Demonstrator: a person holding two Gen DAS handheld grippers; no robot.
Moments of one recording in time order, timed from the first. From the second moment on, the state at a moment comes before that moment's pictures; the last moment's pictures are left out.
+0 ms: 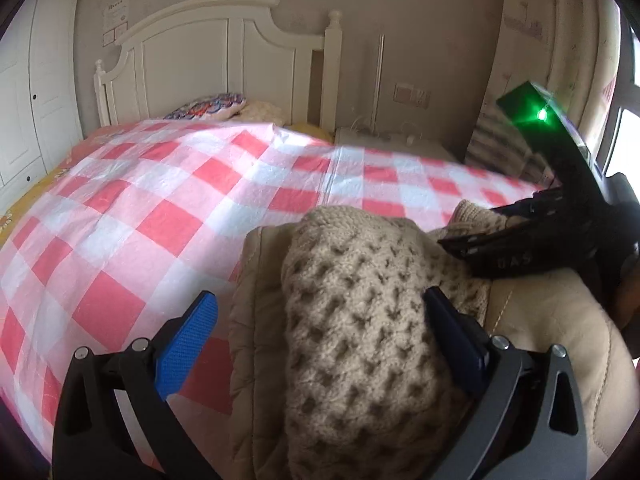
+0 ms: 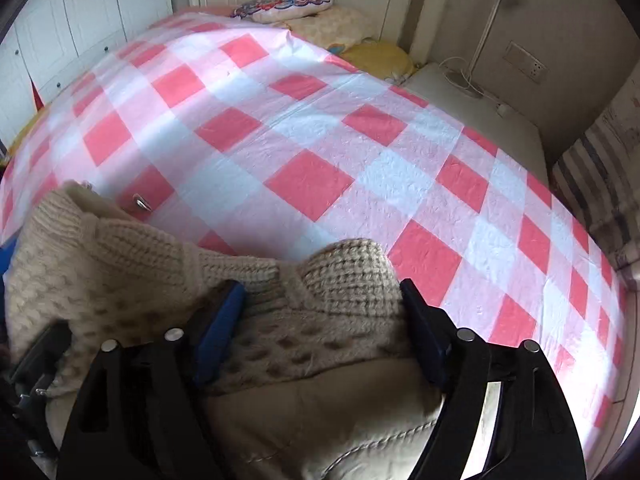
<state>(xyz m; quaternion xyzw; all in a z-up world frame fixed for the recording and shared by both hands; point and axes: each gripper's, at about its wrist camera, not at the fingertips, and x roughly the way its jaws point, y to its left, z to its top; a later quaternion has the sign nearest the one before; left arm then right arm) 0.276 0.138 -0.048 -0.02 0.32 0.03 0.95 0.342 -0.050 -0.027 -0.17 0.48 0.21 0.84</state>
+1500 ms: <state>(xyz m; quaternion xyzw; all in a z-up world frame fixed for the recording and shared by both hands) 0.204 0.178 -0.043 -0.12 0.37 -0.05 0.92 0.134 -0.177 -0.015 0.07 0.42 0.32 0.84</state>
